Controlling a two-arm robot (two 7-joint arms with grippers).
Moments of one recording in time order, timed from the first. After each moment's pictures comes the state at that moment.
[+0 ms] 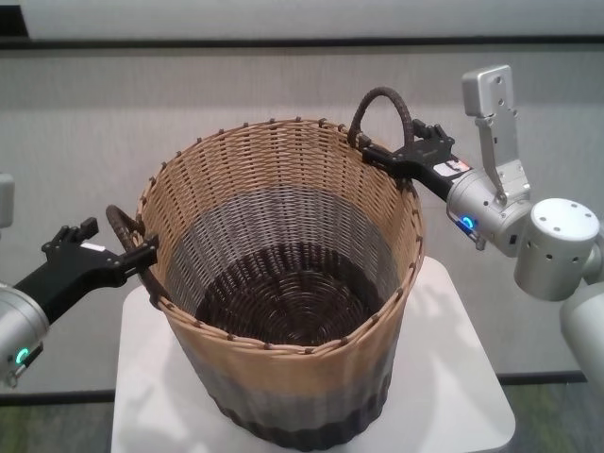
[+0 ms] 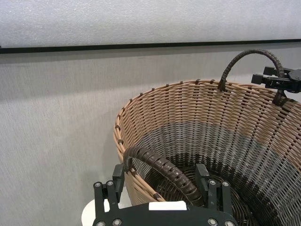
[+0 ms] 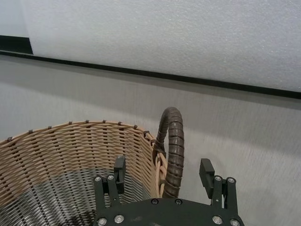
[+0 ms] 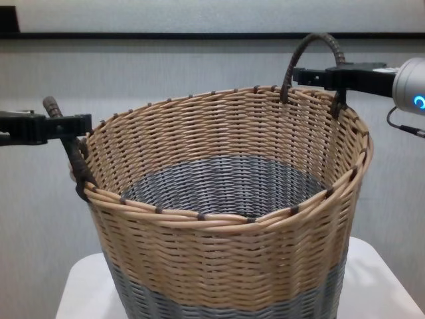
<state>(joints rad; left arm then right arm) -0.05 0.52 0.17 -1.76 -0.54 0.20 -0.16 0.62 0.20 -0.29 -1.07 0.26 0.10 0.31</state>
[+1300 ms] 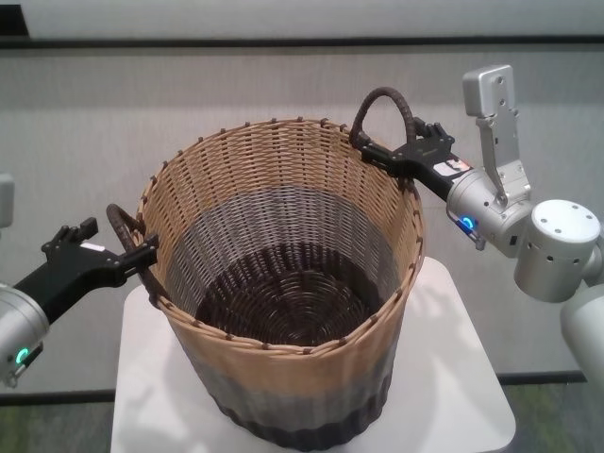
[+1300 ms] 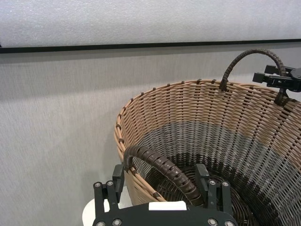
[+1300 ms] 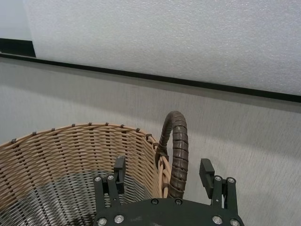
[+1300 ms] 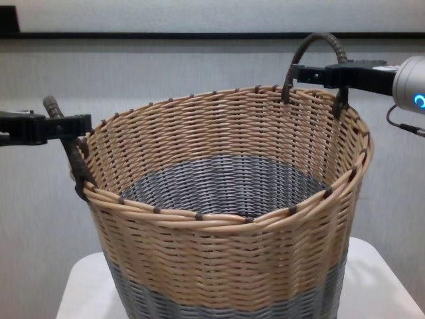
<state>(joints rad) -0.05 0.52 0.17 -1.76 -0.54 0.20 -0.16 0.62 0.20 -0.29 -1.07 0.25 0.09 0.31</state>
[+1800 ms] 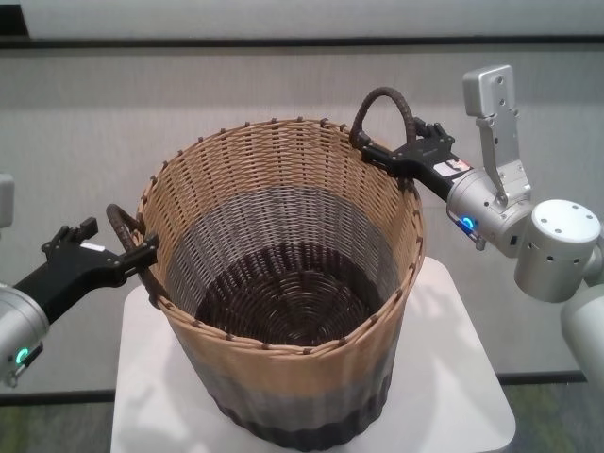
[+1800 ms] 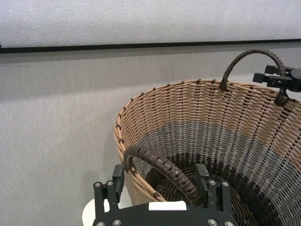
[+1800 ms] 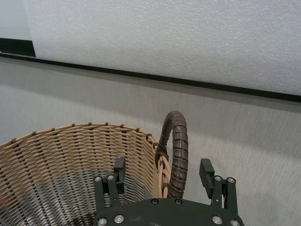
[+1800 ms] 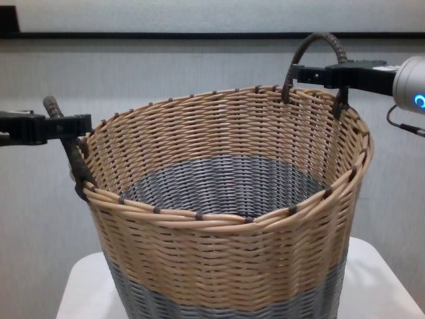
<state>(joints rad) -0.05 0.52 0.17 -1.76 -0.54 0.20 -0.16 0.62 0.20 -0.29 -1.07 0.25 0.09 0.31</state>
